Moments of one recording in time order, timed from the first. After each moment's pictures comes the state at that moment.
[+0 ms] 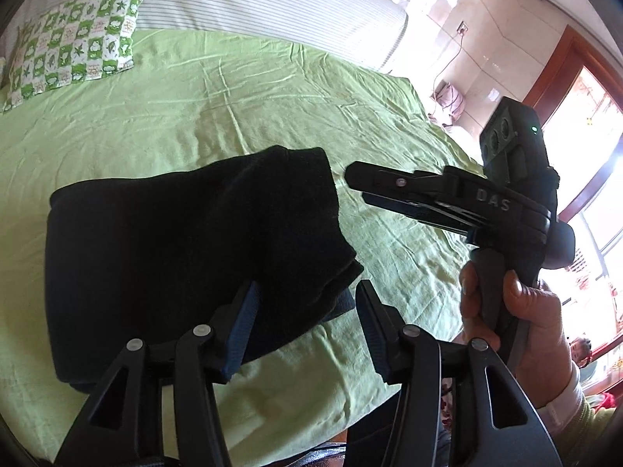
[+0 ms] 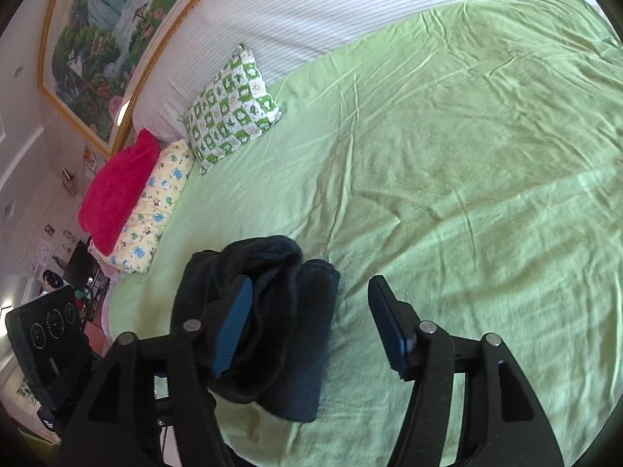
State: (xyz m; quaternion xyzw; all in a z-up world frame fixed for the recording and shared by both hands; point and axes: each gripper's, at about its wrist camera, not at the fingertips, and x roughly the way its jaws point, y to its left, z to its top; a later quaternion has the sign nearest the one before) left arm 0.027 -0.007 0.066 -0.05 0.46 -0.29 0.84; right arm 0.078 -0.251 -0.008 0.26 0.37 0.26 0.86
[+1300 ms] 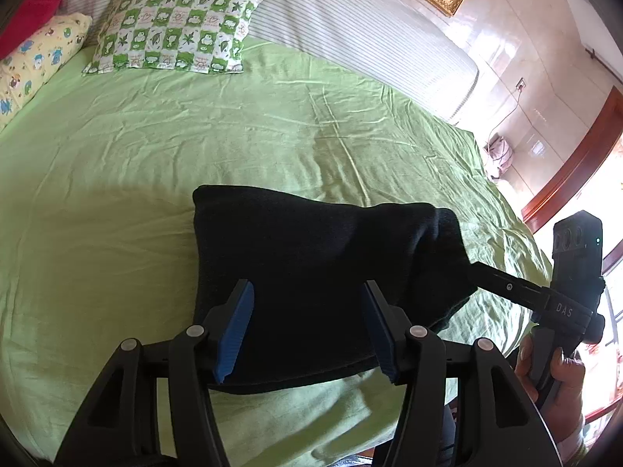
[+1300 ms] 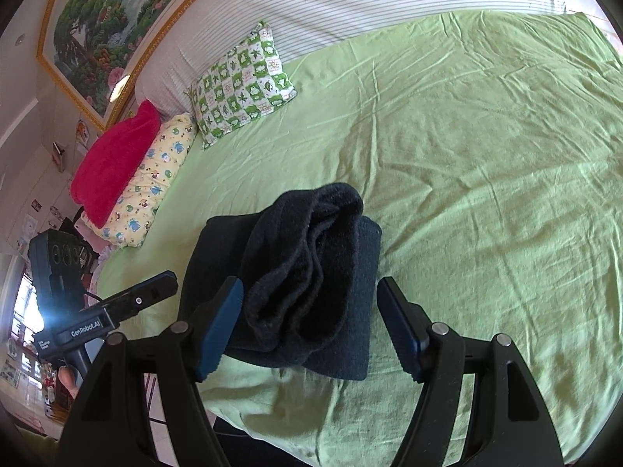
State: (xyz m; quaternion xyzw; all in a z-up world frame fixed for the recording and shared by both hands) left arm 0.048 0.101 0.064 -0.12 0.45 -0.18 0.86; right arm 0.043 -0.207 0.005 0.21 0.39 0.25 0.86
